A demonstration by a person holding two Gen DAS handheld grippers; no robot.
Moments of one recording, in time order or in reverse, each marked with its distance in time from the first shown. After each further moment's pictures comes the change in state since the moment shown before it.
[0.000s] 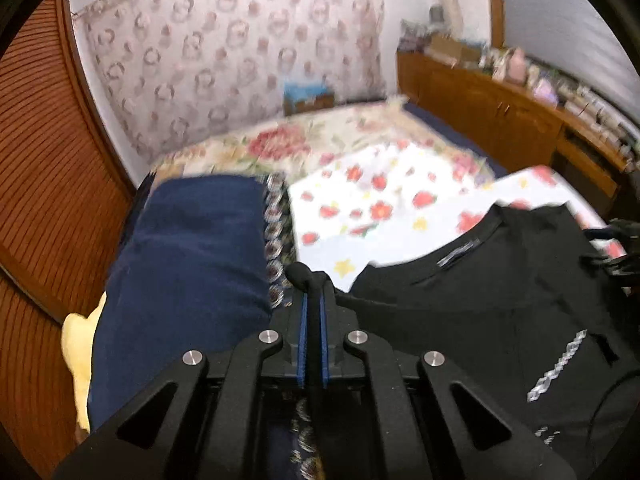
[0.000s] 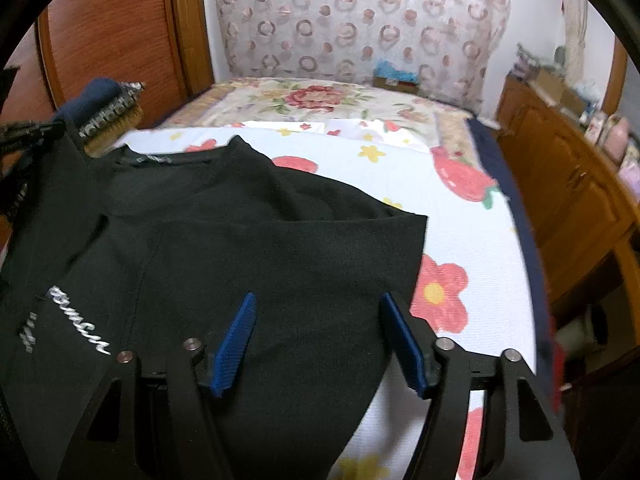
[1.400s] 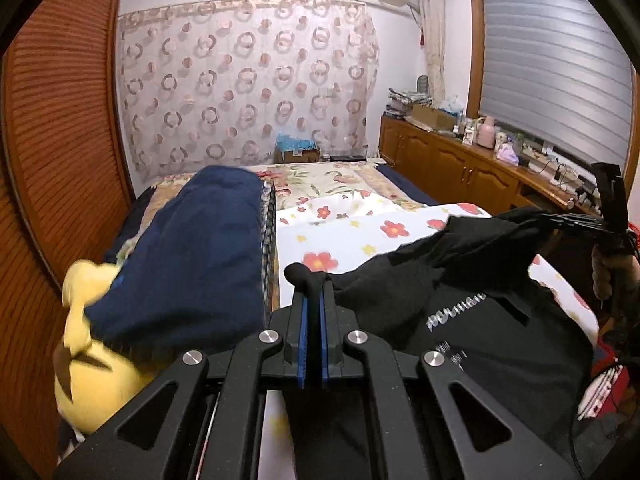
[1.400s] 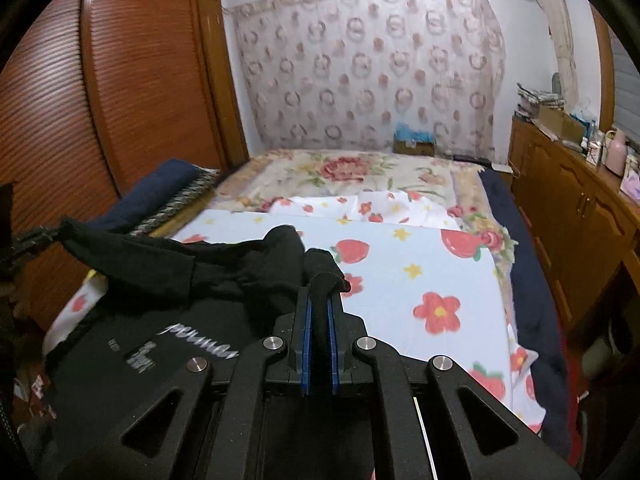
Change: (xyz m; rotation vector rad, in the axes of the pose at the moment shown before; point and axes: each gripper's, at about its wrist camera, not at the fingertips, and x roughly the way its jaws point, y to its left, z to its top) left arm -0.143 -0.009 -0.114 -0.124 -0.199 -0.097; right arm -0.130 0.036 -0.045 0.047 -0.300 0.082
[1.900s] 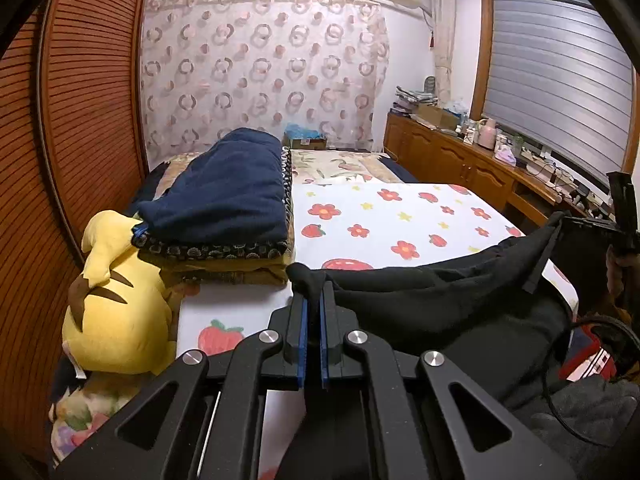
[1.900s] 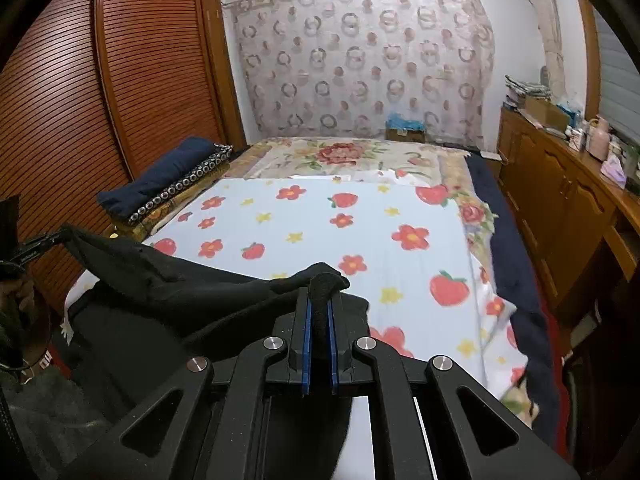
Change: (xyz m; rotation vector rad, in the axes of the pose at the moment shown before) left arm -0.065 0.007 -0.059 -0.053 0.017 0.010; right arm -0.085 0.005 -0.051 0.008 0.058 -0.031
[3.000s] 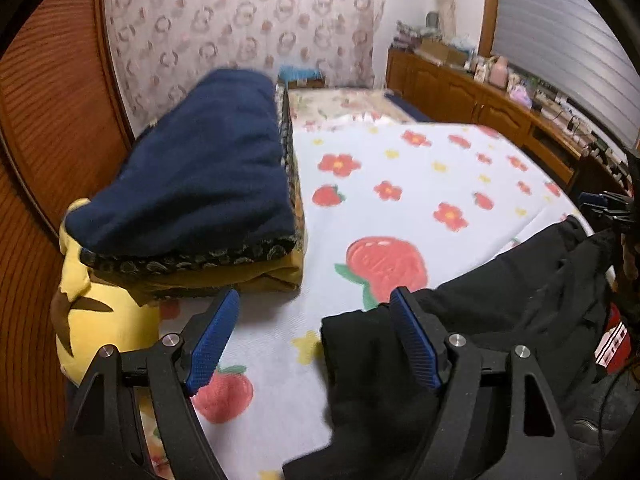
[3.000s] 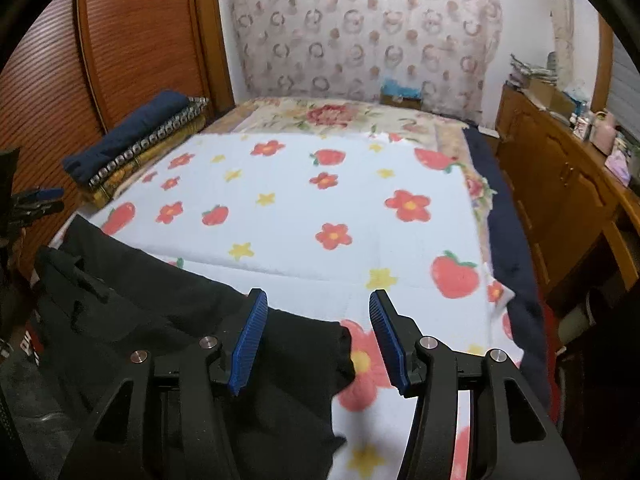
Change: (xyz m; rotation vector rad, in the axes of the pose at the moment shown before) left arm 0.112 0.011 0.020 0.071 0.257 0.032; right arm 0.097 -0.004 0.016 -0.044 0.165 -0.027
